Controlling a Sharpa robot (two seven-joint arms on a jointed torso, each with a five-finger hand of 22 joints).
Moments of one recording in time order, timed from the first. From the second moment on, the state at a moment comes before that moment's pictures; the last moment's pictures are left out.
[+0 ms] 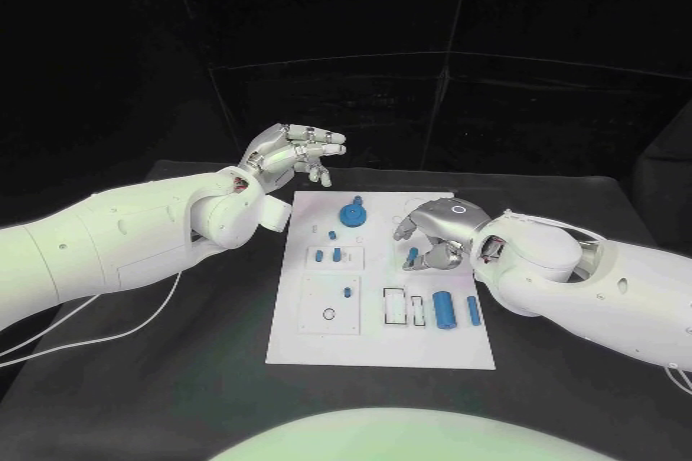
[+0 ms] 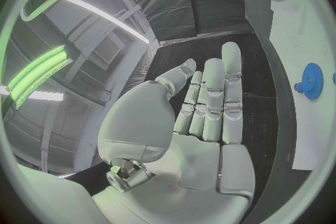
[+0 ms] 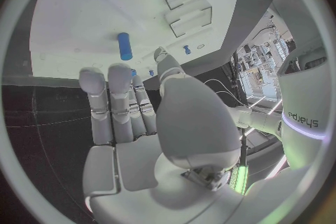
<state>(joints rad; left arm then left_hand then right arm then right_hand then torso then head) 1.22 -0.75 -0.09 1.31 -0.06 -0.06 0.50 1.22 -0.01 0.43 -0.22 0.05 0.98 0.19 0.18 0.07 1.01 0.12 0.28 0.07 1.22 0.02 1.02 0.42 0.17 1.24 0.12 0.61 0.51 1.11 -0.79 -0.03 1.64 -1.78 -0.19 -0.20 1.39 -0.10 -0.01 0.08 0.28 0.92 0.14 0.07 0.07 0.94 0.12 0.14 0.07 1.43 0.03 0.95 0.61 0.13 1.16 0.13 1.13 0.87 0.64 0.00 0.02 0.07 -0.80</state>
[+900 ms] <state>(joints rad) 1.22 -0.75 -0.09 1.30 -0.06 -0.05 0.50 1.22 -0.01 0.43 -0.22 0.05 0.98 0.19 0.18 0.07 1.01 0.12 0.28 0.07 1.22 0.02 1.02 0.42 0.17 1.24 0.12 0.61 0.51 1.11 -0.76 -0.03 1.59 -1.80 -0.07 -0.22 1.47 -0.03 0.03 0.04 0.22 0.98 0.15 0.07 0.07 1.02 0.10 0.19 0.06 1.44 0.02 0.98 0.65 0.13 1.20 0.12 1.16 0.92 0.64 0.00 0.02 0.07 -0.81</state>
